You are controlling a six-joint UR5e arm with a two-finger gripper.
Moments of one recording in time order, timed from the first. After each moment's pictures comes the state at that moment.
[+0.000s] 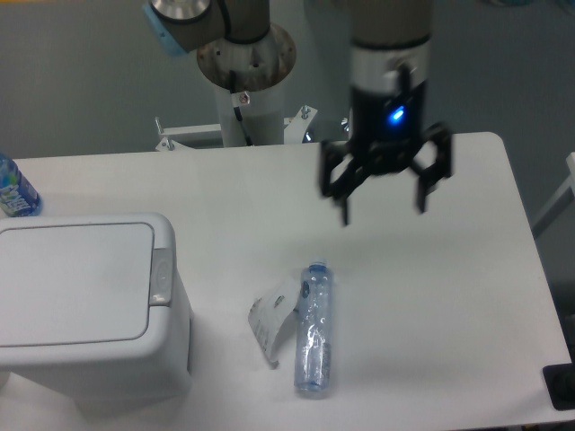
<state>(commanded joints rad) 2.43 -1.80 -1.38 -1.06 1.33 0.11</state>
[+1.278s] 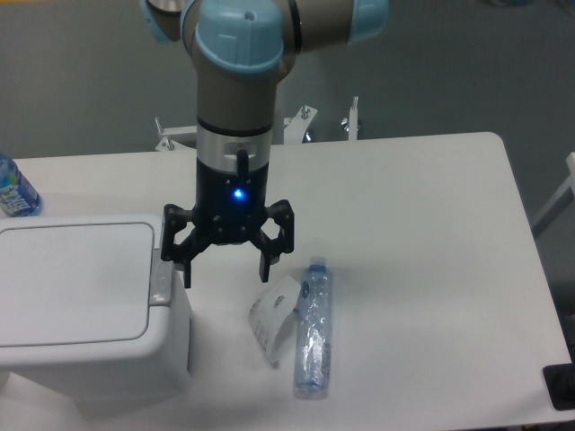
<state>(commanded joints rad) 2.26 -1.81 -1.43 -1.03 1.33 0.04</state>
